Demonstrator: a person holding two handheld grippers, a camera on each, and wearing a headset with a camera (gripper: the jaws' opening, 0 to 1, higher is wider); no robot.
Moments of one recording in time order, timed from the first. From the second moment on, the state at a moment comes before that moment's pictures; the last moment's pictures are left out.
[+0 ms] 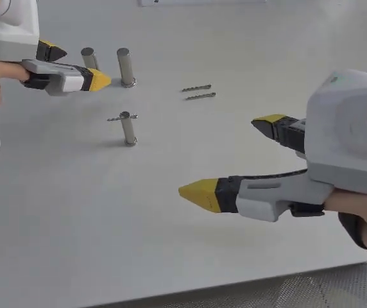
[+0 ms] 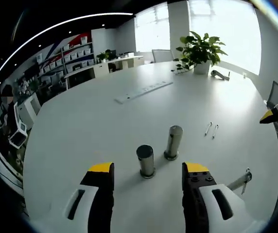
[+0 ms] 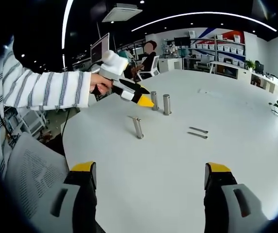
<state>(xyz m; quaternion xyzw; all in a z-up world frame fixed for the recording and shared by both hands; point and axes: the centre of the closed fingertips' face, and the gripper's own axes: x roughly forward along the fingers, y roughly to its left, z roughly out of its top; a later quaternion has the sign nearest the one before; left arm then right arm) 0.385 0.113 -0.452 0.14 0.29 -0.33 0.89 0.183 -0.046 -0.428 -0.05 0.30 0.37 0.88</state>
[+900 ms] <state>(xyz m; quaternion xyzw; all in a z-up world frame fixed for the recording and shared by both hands) 0.388 0.098 -0.459 0.15 0.29 -0.32 0.89 0.183 -0.044 -0.431 -0.05 0.31 0.37 0.87</state>
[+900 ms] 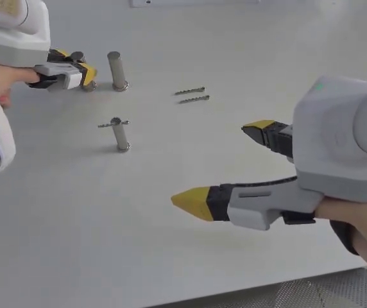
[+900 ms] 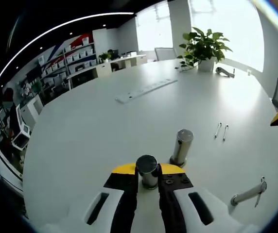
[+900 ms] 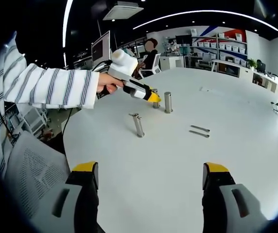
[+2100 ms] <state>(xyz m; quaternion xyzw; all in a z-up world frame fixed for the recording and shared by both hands) 0.327 0.094 -0.371 0.13 0.25 -0.32 0.90 0.177 -0.034 -0.409 -0.05 0.28 0.39 0.88</state>
